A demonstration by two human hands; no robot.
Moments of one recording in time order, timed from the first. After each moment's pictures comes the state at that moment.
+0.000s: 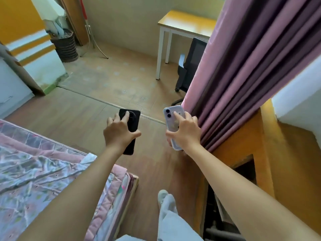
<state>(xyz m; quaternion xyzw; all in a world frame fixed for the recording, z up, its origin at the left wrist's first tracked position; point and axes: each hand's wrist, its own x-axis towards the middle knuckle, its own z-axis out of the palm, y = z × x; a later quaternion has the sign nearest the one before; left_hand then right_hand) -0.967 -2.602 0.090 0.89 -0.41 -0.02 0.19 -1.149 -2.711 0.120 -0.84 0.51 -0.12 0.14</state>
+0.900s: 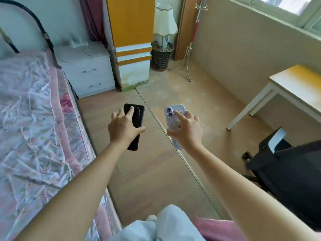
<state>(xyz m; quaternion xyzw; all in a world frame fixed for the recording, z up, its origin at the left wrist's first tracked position) -0.642 -2.771 0.106 0.97 -0.09 0.06 0.20 -0.718 -2.961 0.130 -0.96 0.20 -0.07 0.19</state>
